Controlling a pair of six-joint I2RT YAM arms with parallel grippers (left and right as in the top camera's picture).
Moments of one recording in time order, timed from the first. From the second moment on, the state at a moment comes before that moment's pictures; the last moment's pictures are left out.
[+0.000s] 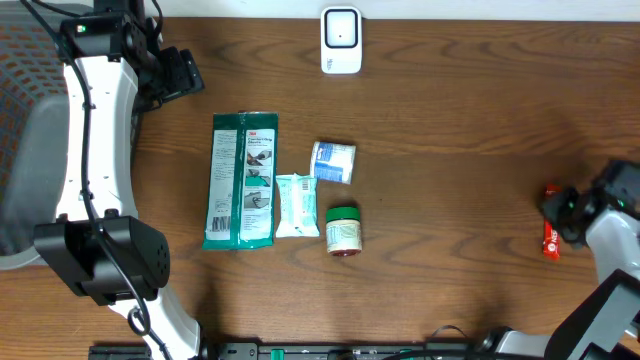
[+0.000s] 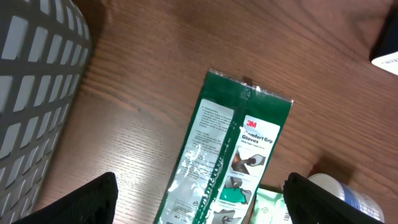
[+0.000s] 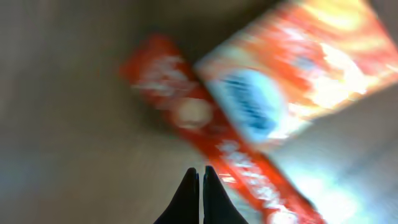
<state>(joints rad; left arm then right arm) 0.09 1.93 2.01 -1.29 0.07 -0.28 -0.54 1.52 0.82 -0.47 -0.05 0.39</state>
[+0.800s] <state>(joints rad) 0.09 1.93 2.01 -1.29 0.07 -0.28 -0.43 1.70 0.89 -0.56 0.17 0.33</state>
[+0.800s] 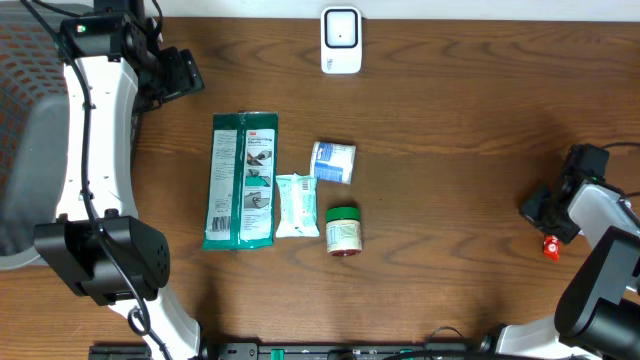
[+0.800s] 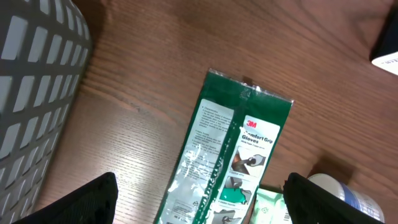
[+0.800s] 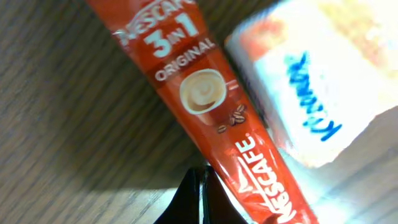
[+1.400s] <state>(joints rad) 0.09 1.93 2.01 -1.29 0.07 -0.28 -0.41 1.70 0.95 -0.56 -0.48 0.27</state>
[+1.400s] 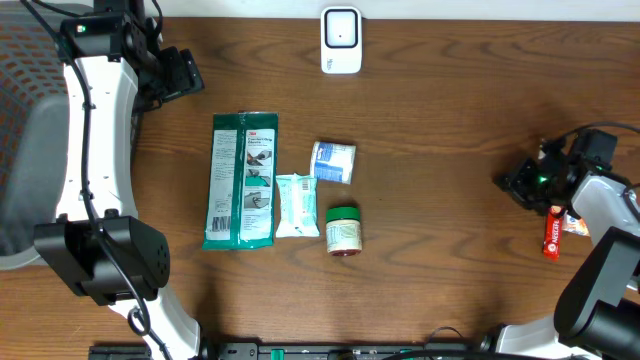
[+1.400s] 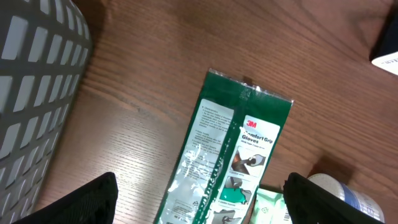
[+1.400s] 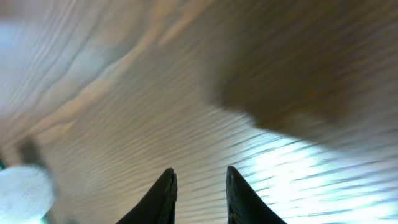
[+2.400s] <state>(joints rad) 0.09 1.93 2.01 -1.29 0.07 -0.28 0.60 1.70 1.20 -0.62 -0.23 0.35</state>
